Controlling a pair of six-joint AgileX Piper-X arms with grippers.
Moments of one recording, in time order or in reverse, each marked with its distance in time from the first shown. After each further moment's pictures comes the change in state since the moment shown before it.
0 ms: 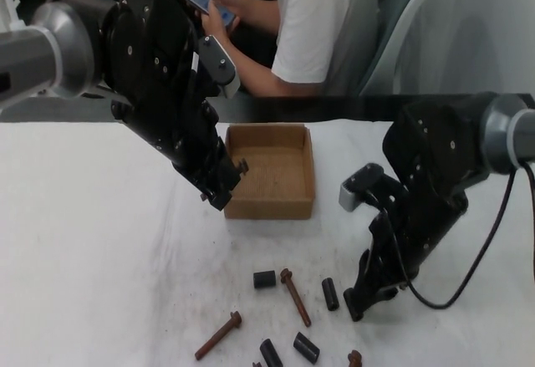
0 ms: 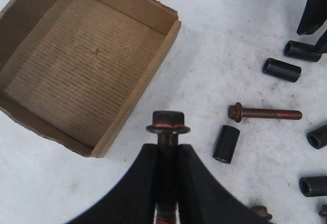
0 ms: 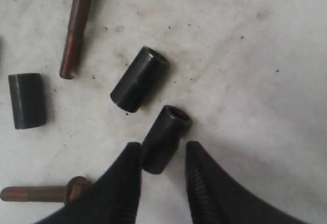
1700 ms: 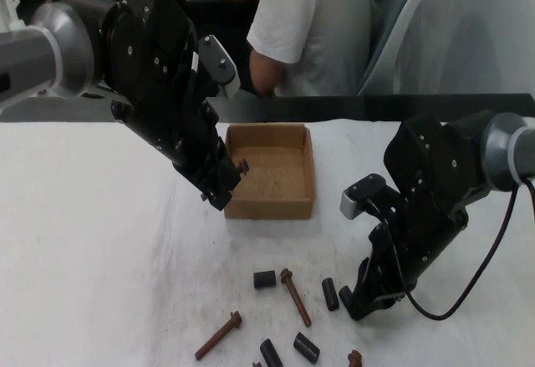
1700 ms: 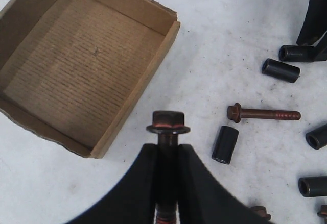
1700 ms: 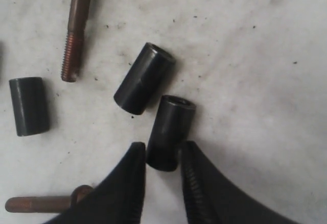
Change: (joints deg) left arm 0.0 0.0 0.0 0.0 0.2 0.0; right arm 0.0 -0.2 1.8 -3.6 -2.1 2.6
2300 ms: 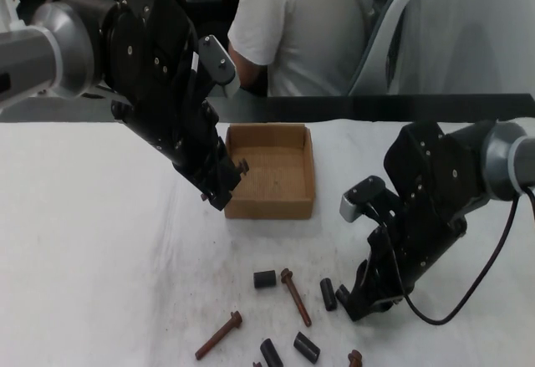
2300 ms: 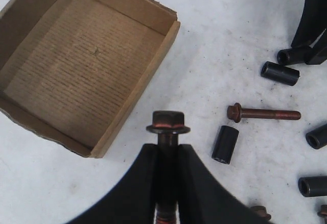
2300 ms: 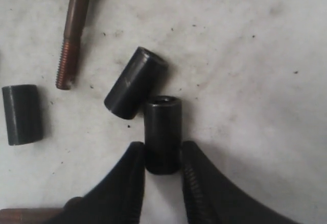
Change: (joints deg) left arm 0.0 0.0 0.0 0.0 0.0 0.0; right arm 0.0 0.0 2.0 -4.1 -0.2 0.4
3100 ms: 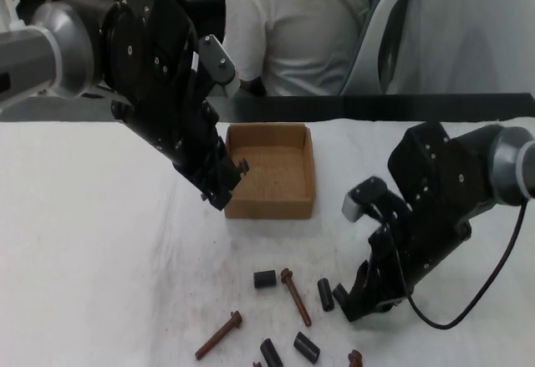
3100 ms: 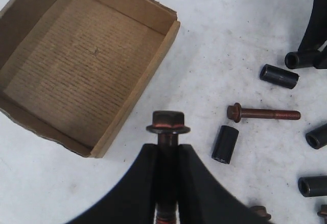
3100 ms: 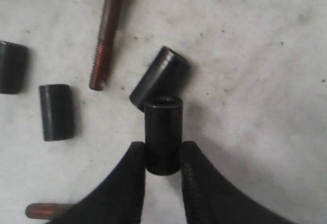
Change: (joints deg) left arm 0.0 0.0 0.0 0.0 0.0 0.0; right arm 0.0 -2.3 1.2 -1.0 -3.8 -0.8
